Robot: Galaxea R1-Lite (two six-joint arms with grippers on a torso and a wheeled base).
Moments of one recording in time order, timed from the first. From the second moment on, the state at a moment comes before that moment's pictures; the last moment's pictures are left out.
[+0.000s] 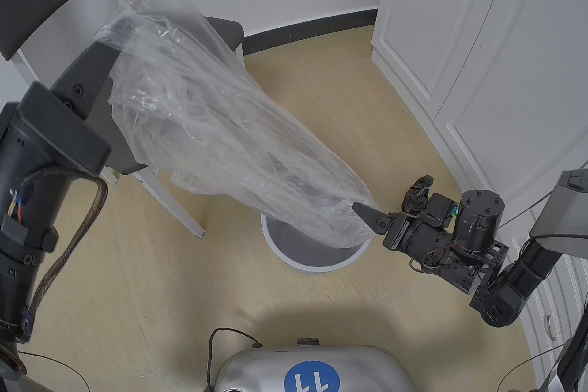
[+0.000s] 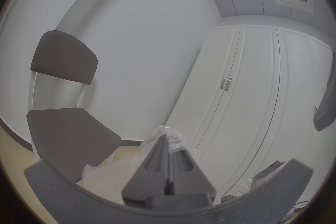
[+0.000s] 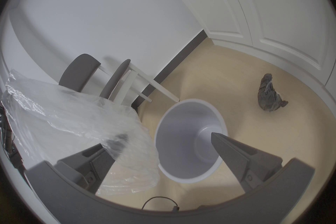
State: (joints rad) left arm -0.96 1.29 -0.52 -1.38 0.42 0.04; right arm 0.53 2.03 -0.52 -1.40 0.00 0.59
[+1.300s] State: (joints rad) left arm -0.98 1.29 -0.52 -1.38 0.42 0.04; right arm 0.61 2.19 -0.52 -1.55 -0.05 0.62
